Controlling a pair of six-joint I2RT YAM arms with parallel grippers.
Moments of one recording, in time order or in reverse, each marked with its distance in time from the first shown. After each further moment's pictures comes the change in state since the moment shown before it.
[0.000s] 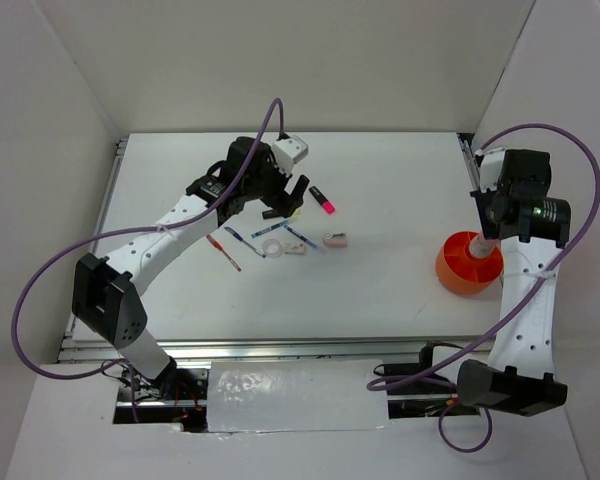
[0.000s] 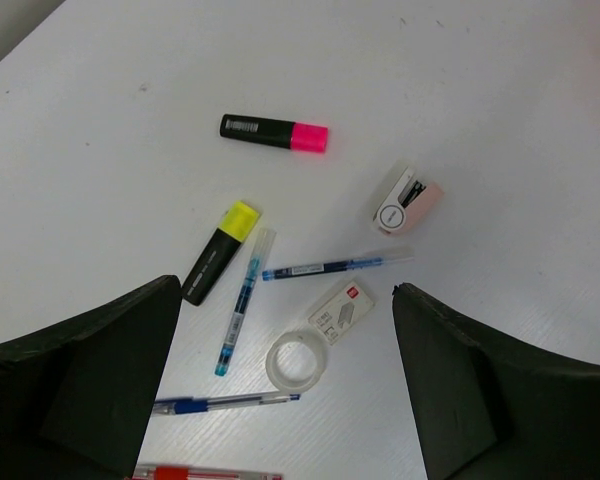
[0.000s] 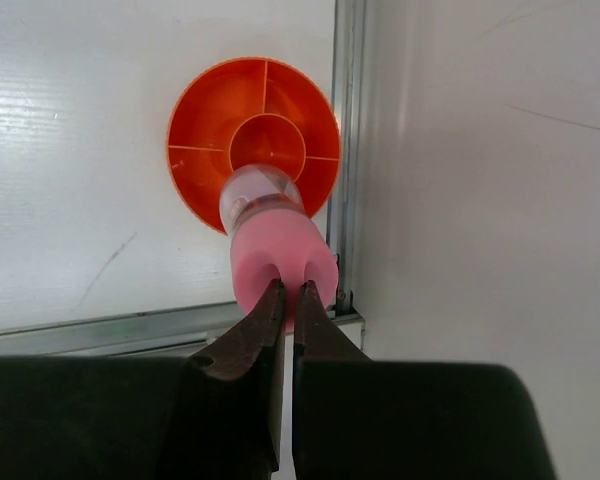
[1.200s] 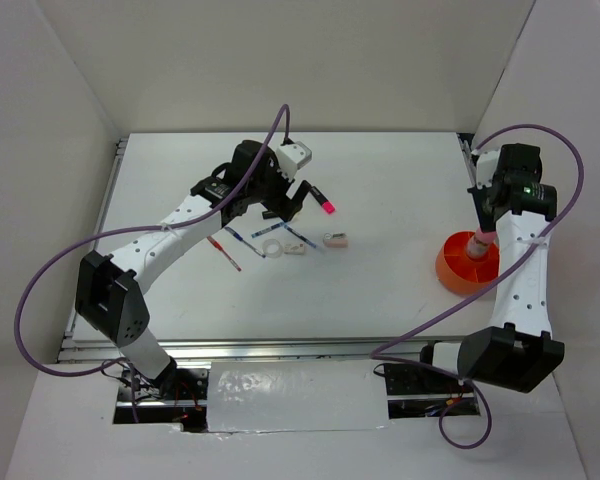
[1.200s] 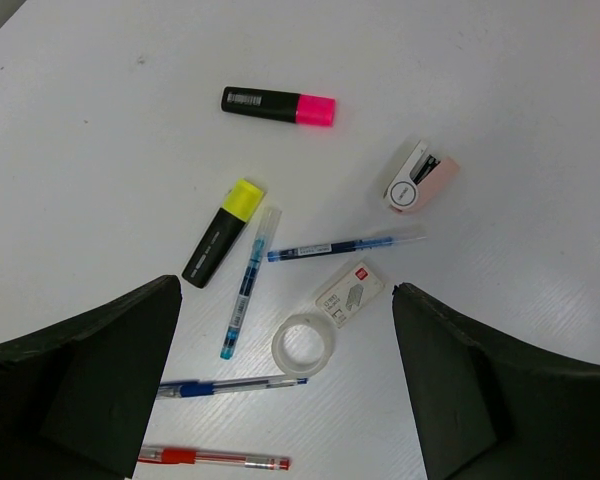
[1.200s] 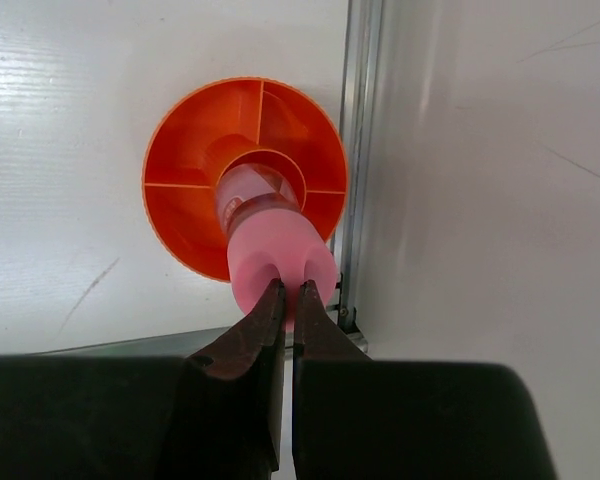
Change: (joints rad) left arm -0.015 0.018 -0.001 -0.043 -0.037 0.031; right arm -0.067 0.131 -0.105 0.151 -0.039 -0.049
